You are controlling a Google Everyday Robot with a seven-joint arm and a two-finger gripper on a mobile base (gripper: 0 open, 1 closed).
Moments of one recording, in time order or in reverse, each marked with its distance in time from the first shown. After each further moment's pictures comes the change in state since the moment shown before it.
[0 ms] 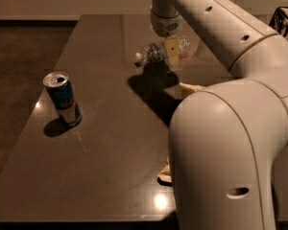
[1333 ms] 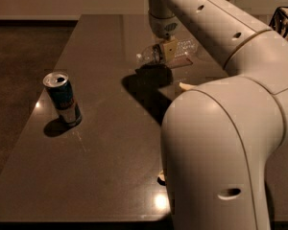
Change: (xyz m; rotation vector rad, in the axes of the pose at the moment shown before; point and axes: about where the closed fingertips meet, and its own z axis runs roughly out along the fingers) arm 0.000 0.013 -0.002 -0.068 0.057 -0.051
